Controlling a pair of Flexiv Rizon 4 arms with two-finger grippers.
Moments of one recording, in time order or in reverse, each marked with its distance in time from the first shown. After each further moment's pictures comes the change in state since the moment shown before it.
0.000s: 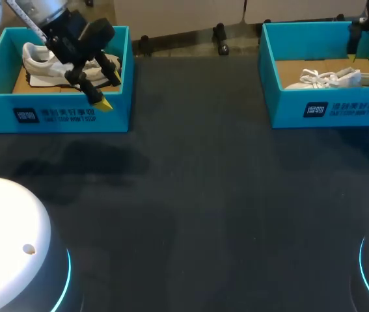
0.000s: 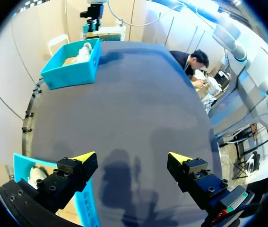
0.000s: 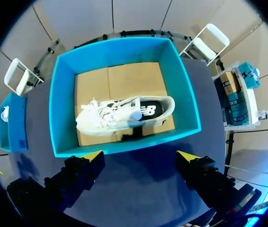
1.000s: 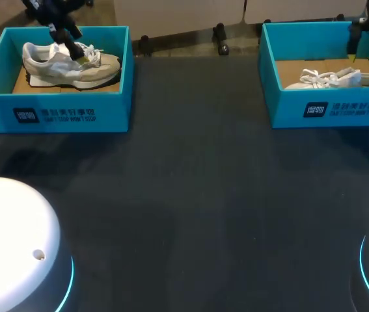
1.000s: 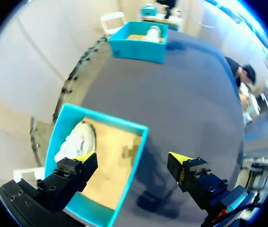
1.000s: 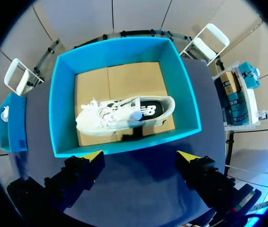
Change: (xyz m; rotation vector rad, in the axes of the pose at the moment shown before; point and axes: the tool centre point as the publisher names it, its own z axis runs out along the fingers) left arm -0.122 0.070 -0.072 -0.147 -0.352 -0.343; right arm 0.000 0.000 0.001 0.000 0.001 0.001
